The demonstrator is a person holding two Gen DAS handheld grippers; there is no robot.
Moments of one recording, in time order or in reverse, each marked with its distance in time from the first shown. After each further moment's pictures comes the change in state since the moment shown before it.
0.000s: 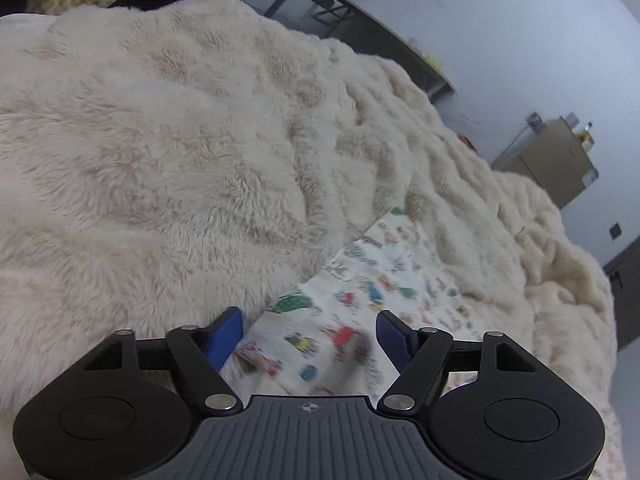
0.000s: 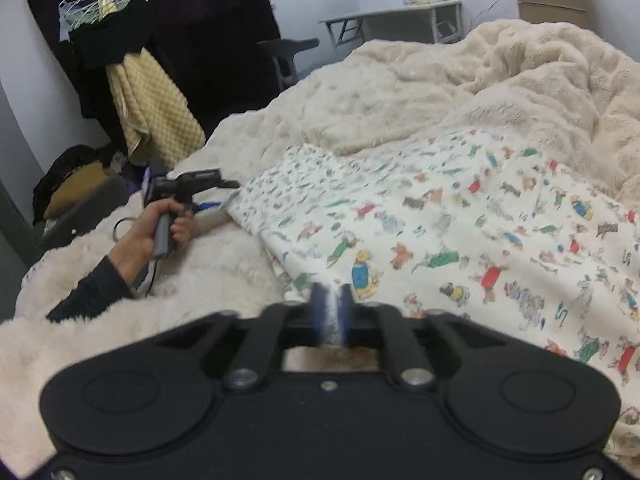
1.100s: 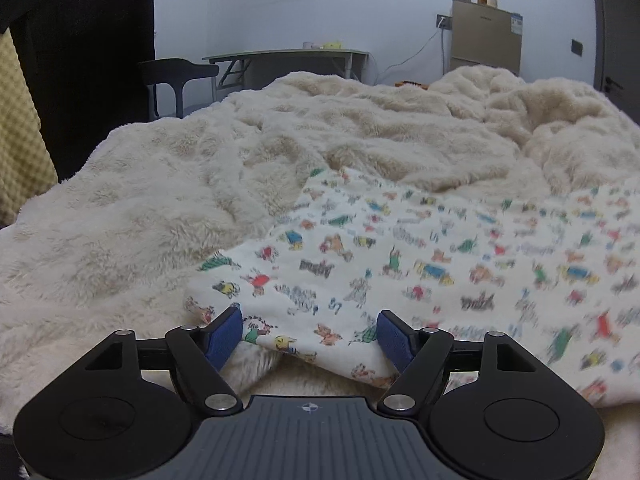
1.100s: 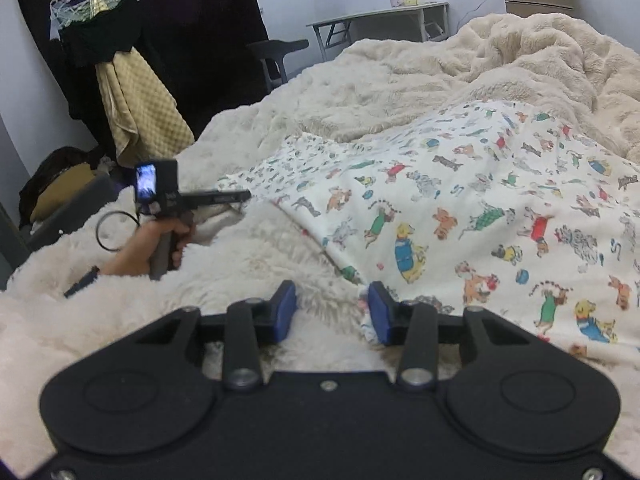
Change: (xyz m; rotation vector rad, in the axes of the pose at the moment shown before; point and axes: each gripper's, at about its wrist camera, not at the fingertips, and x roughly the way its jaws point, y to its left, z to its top) left arm -0.022 -0.074 -0.104 0.627 -0.153 0.174; right arm 0.034 0.032 -0.044 0.050 -0.024 -0.044
